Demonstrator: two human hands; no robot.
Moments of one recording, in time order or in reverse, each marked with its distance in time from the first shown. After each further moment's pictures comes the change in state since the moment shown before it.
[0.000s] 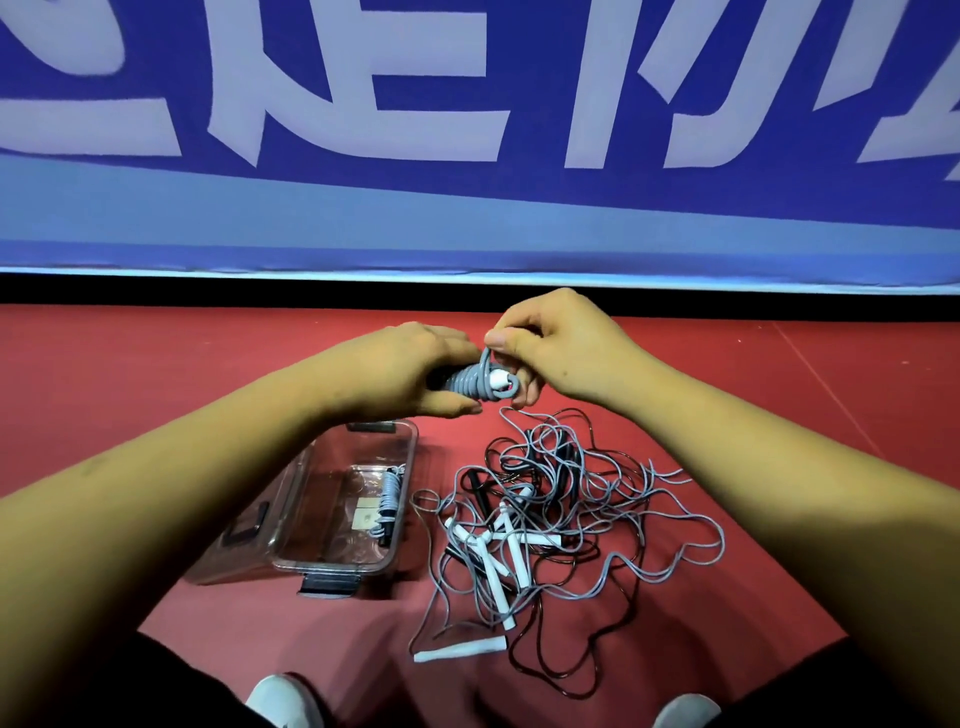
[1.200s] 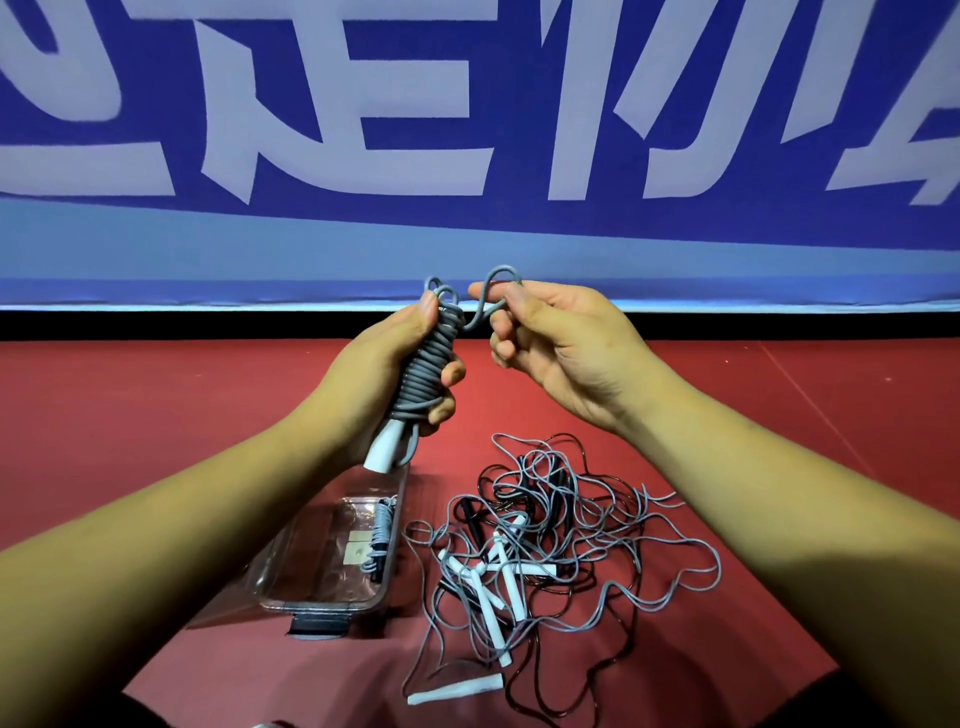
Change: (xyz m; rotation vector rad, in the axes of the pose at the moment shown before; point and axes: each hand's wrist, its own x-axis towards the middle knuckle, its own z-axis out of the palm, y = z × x) left_hand 0.006 0.030 -0.005 -1.518 0.323 -0.333; right_hand 0.000 -0.010 -0.015 0.952 0.082 0.001
